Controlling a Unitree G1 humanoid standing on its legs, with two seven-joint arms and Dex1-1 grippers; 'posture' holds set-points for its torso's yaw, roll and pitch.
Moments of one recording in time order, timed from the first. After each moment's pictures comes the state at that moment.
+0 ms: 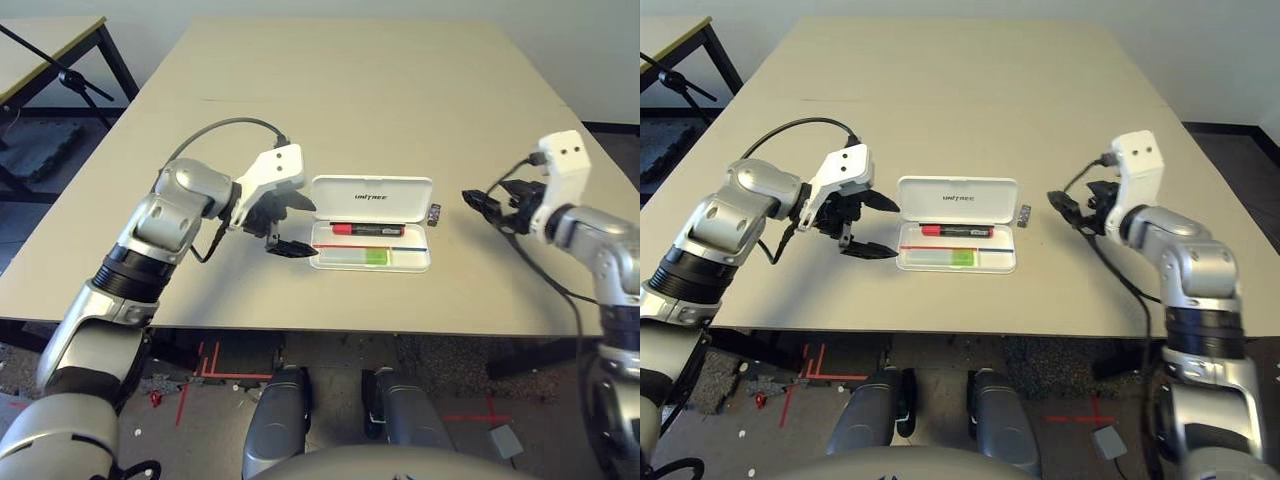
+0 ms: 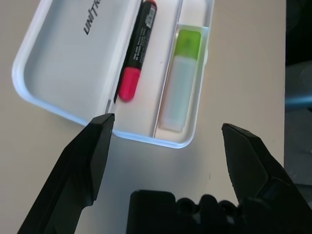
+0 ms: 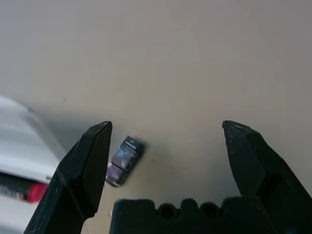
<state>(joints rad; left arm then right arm) -0.73 0.68 -0.31 0.05 -0.10 0.51 -1.33 -0.53 -0.44 -0.22 0.05 0.33 0.97 0.27</state>
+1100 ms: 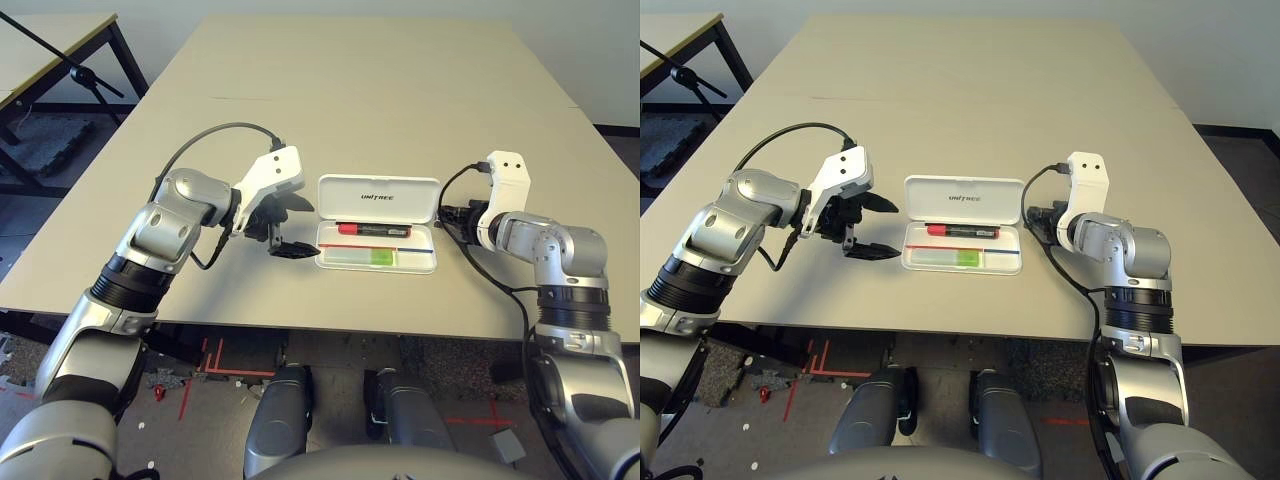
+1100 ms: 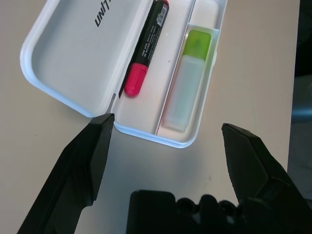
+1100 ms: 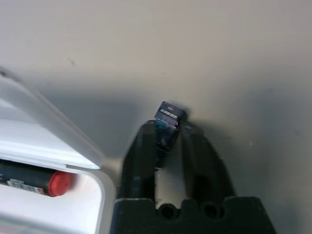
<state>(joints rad) -0.70 0.67 -0.31 0.01 -0.12 0.55 -1.25 -0.56 -0.34 -0.22 0.11 0.33 1.11 0.22</state>
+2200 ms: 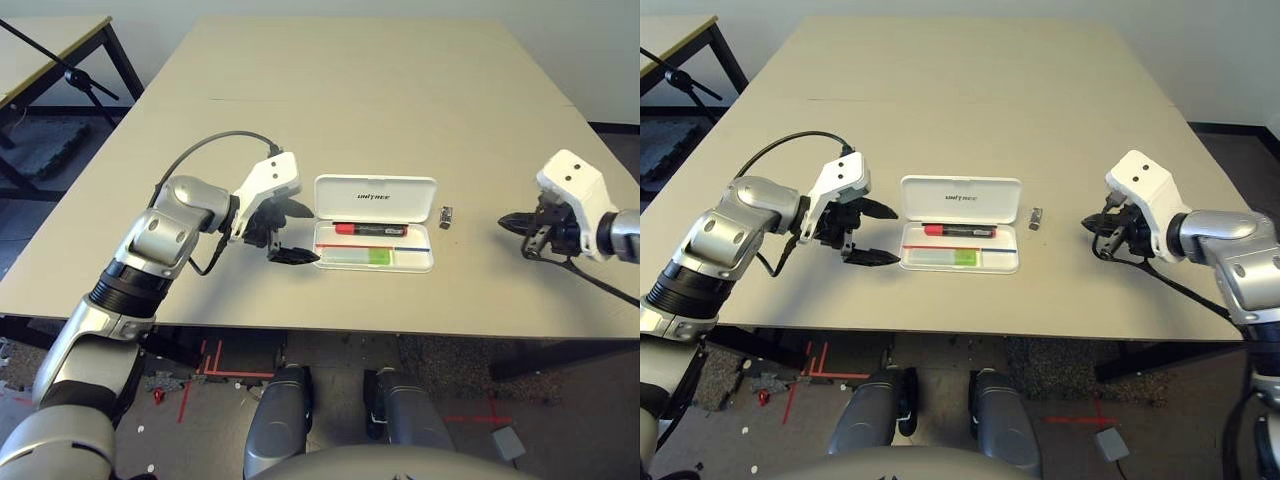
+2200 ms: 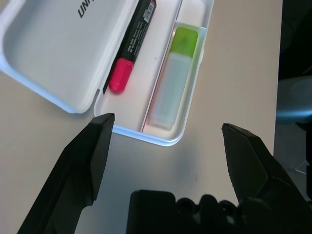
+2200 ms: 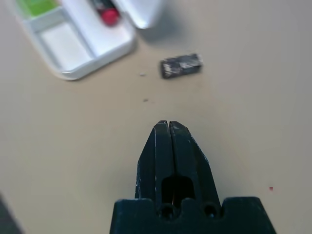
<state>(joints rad) -0.65 0.69 -0.28 0.02 -0.17 0.55 -1.27 -0.35 -1.05 0.01 0.06 0.26 0.42 1.14</state>
